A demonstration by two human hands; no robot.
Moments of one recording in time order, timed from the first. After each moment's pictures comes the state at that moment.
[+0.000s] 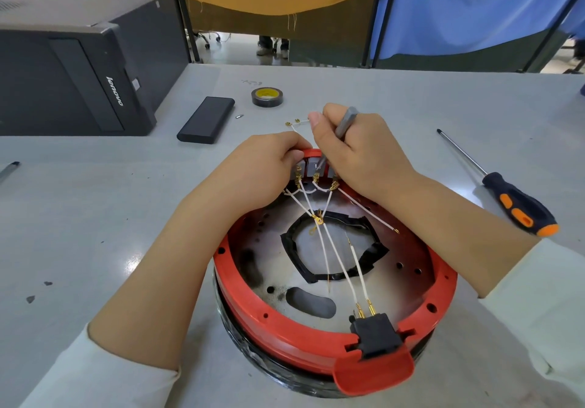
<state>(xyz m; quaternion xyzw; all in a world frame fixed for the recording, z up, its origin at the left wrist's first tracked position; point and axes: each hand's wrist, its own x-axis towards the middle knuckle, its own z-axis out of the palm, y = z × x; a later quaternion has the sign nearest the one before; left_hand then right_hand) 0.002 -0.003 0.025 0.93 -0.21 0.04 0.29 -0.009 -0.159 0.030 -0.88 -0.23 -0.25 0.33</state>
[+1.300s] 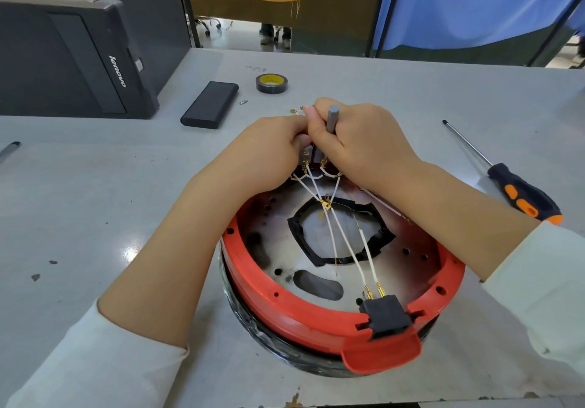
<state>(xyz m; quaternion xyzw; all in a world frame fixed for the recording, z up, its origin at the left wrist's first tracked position) -0.002 -0.004 0.029 0.94 -0.21 0.05 0.27 -0.012 -0.149 0.030 -0.94 -0.22 -0.24 0.12</state>
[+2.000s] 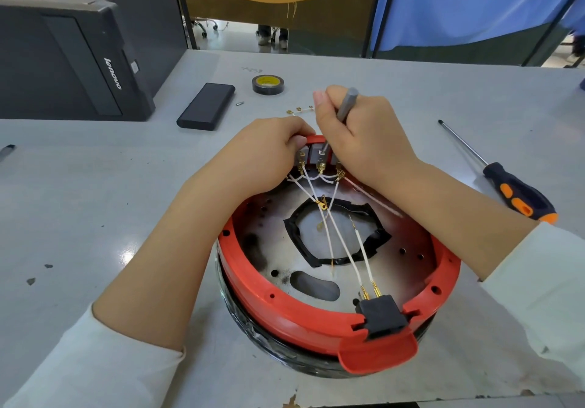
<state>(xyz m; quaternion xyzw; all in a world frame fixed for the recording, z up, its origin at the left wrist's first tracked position) 0.000 -0.004 0.028 0.94 -0.20 0.04 0.28 -0.011 -0.153 0.033 -0.89 -0.23 -0.28 0.28</state>
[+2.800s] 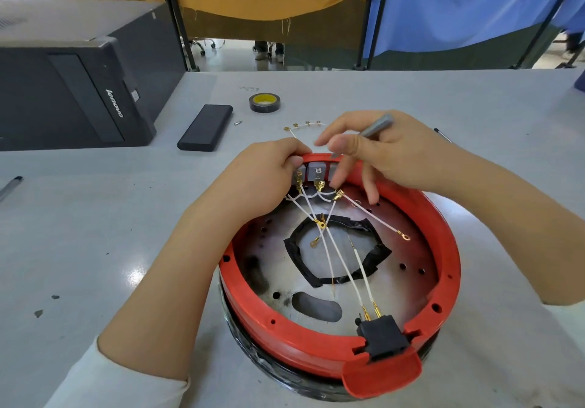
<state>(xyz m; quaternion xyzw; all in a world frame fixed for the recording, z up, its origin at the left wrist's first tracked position) -0.001 -0.003 0.028 0.94 -0.19 0.03 0.29 -0.024 -0.191 0.060 -0.87 -0.22 0.02 0.44</state>
